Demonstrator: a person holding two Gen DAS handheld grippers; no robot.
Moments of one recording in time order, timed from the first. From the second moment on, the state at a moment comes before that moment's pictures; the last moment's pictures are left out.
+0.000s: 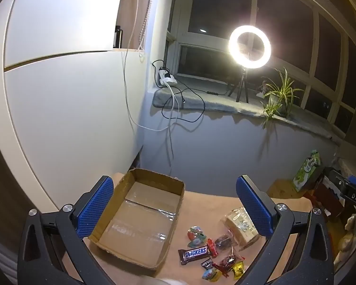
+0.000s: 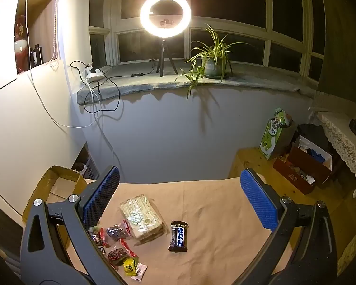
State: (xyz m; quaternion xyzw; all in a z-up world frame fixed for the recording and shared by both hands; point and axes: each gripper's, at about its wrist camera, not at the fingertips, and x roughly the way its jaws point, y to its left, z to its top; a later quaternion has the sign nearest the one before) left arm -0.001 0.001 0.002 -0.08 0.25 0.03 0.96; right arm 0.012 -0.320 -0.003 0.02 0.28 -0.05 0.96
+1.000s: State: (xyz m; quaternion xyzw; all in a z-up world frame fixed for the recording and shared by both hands) left arm -0.005 -0.001 0.003 -0.08 0.24 0.02 0.97; right arm 0.009 -0.319 0.003 0.02 0.27 -0.05 0.96
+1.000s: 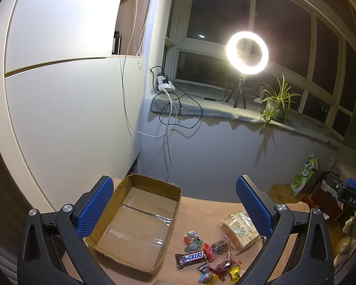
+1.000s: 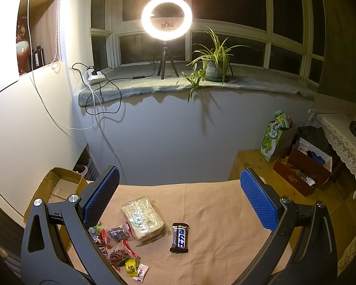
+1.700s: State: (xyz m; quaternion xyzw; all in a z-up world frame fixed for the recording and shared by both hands) left arm -0.003 -0.001 0.004 -0.08 0.24 0.02 0.97; right arm 0.013 -0.315 0.005 0.01 0.27 -0.05 0.96
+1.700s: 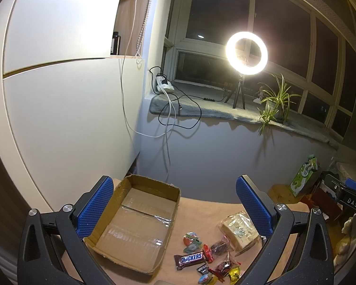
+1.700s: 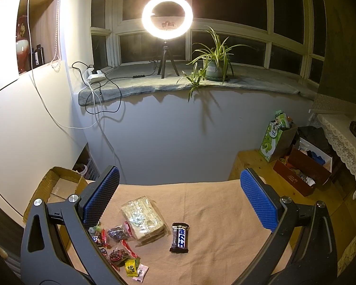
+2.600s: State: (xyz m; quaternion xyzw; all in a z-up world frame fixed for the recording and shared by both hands) left arm -0.001 -0.006 0.004 -0.08 0.24 0.01 0.97; right arm 0.011 -0.317 0.002 0.01 0.28 -0.05 0.96
